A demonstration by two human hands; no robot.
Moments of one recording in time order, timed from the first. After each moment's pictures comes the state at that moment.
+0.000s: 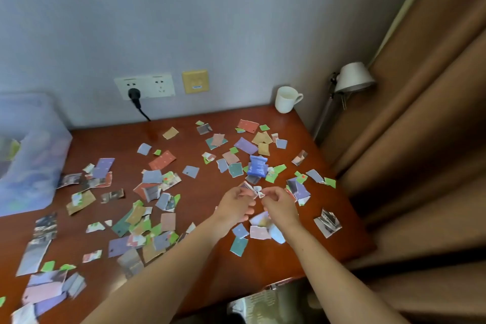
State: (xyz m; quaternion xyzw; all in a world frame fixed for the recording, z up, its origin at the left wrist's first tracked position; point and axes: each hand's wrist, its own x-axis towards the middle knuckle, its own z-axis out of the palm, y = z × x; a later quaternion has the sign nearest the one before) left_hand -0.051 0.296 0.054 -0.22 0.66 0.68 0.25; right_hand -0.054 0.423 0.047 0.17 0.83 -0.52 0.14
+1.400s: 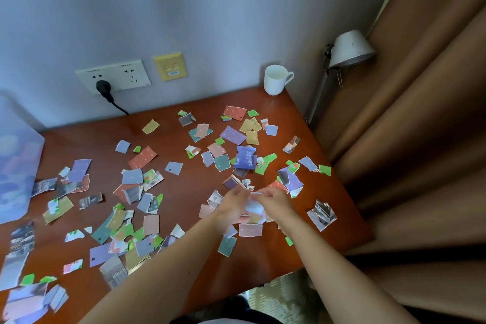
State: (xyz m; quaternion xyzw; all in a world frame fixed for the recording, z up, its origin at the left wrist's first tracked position) left_hand -0.086 0.338 0.014 -0.32 0.64 0.63 0.31; right_hand -0.084 0.458 0.006 0.19 0.80 -0.51 0.24
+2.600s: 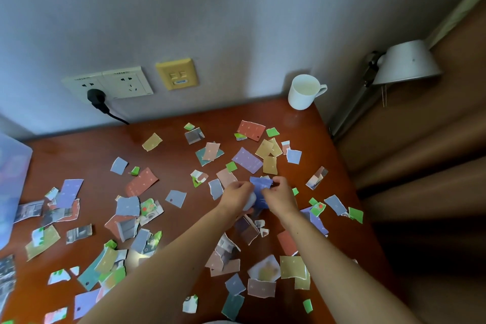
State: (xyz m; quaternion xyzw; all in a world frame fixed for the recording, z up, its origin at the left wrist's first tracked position) left_hand -0.216 0.307 -0.018 -0.36 0.64 0.62 0.26; right_hand -0.225 0.421 -0.018 0.21 0.82 -0.47 0.25
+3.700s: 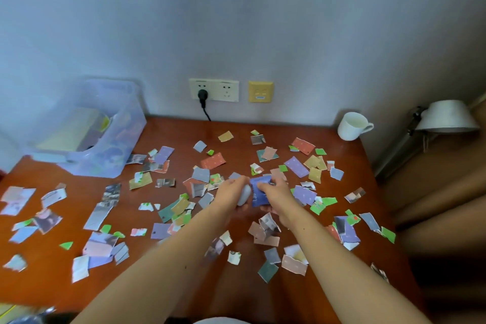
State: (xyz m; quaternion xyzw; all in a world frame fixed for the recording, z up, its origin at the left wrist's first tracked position) left_hand -0.082 0.213 0.069 -0.40 0.56 0.73 0.07; right_hand -0.129 0.325 0.066 0.10 0.74 -0.58 0.33
